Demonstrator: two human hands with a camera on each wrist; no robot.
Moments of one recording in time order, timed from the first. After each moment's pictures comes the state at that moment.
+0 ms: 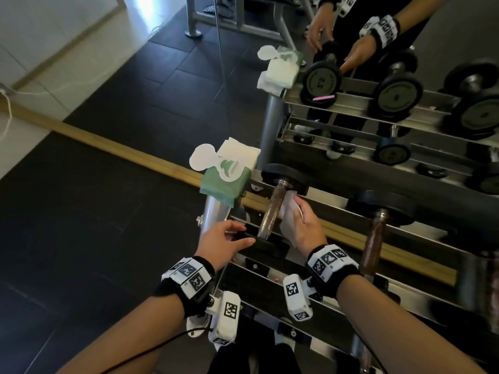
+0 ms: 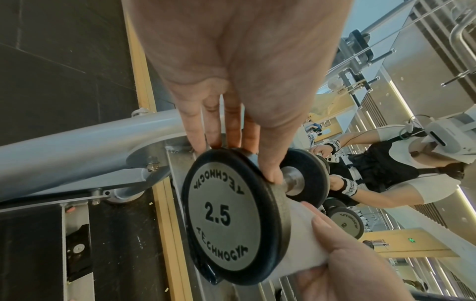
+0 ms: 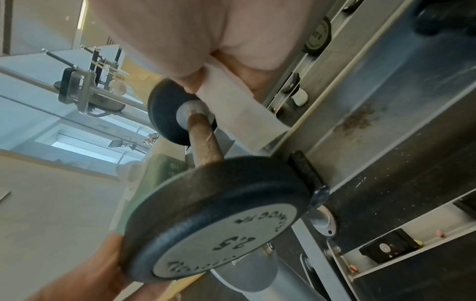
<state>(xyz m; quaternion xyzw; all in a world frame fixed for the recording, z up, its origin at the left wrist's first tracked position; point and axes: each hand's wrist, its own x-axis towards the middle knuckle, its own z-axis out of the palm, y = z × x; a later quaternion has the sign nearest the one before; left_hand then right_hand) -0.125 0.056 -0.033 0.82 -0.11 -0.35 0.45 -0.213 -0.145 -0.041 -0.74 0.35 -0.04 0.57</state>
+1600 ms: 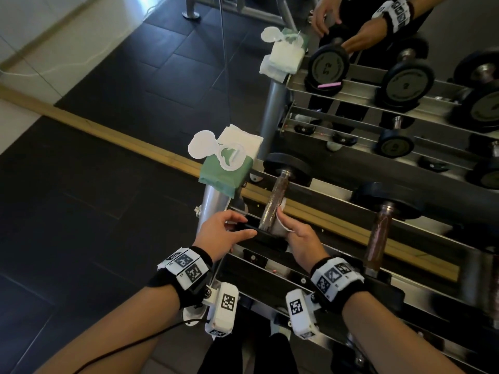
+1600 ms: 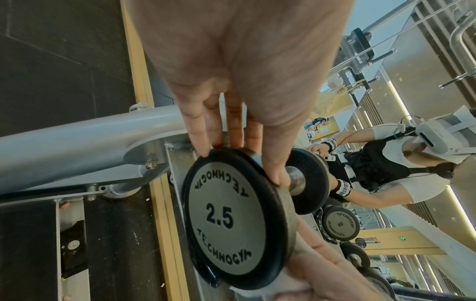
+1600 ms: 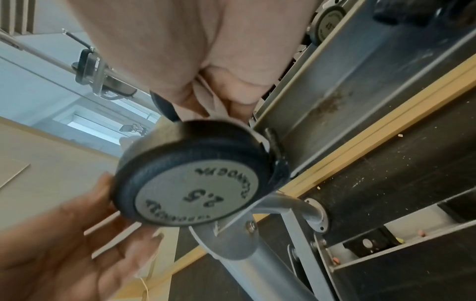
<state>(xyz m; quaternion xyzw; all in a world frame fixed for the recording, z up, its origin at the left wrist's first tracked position) -0.118 0.060 -0.041 0.80 -0.12 -0.36 0.45 -0.236 -0.121 -0.051 -0.72 0.29 0.08 0.62</state>
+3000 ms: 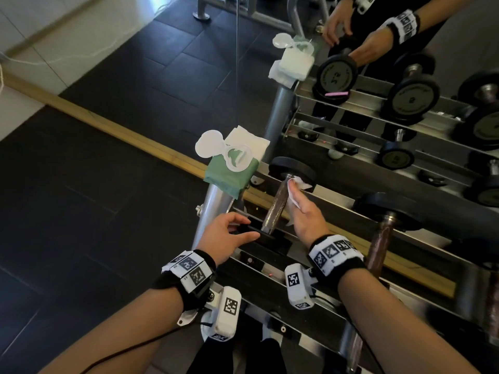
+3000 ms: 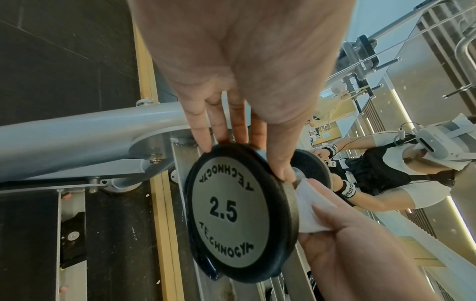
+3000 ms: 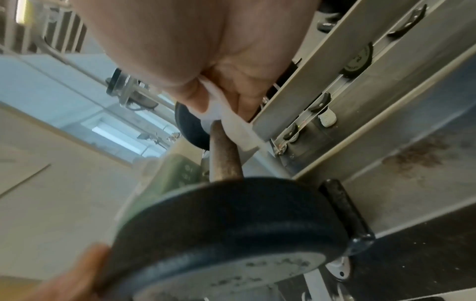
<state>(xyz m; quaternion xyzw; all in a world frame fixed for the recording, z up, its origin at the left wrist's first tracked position) -0.126 0.061 -0.043 0.80 -0.10 -0.35 0.48 -0.195 -0.144 -0.030 -0.79 0.30 0.03 0.53</state>
